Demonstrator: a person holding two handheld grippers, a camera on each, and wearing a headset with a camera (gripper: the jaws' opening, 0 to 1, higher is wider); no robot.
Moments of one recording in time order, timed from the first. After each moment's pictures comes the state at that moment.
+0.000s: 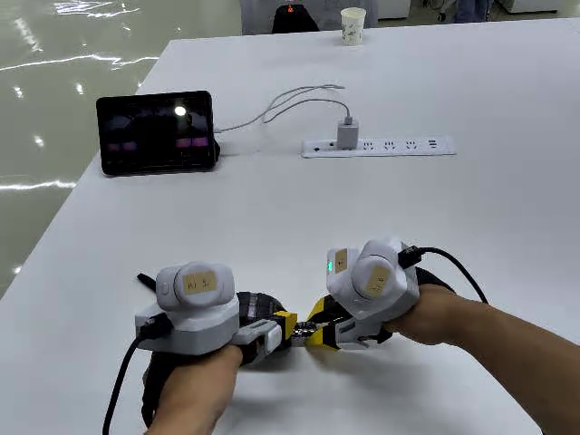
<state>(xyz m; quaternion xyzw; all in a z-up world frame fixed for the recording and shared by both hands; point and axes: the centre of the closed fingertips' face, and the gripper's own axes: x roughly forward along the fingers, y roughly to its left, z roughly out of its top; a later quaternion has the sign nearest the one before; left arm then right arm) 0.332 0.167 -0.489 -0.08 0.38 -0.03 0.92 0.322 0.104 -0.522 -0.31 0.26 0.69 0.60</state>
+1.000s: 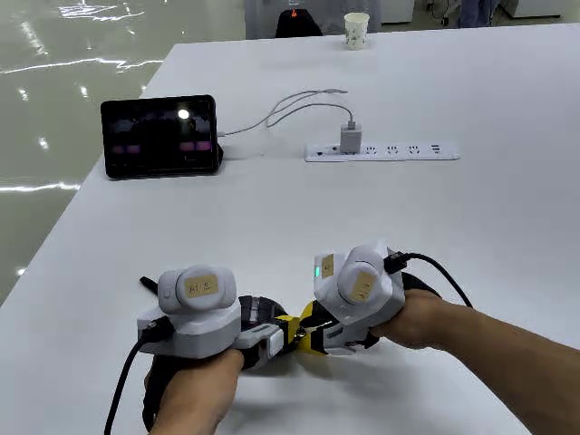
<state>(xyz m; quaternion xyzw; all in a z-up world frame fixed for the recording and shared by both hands) 0.333 0.166 -0.490 -0.08 0.38 -0.03 0.92 0.319 0.119 -0.523 -0.32 0.25 0.70 0.59</state>
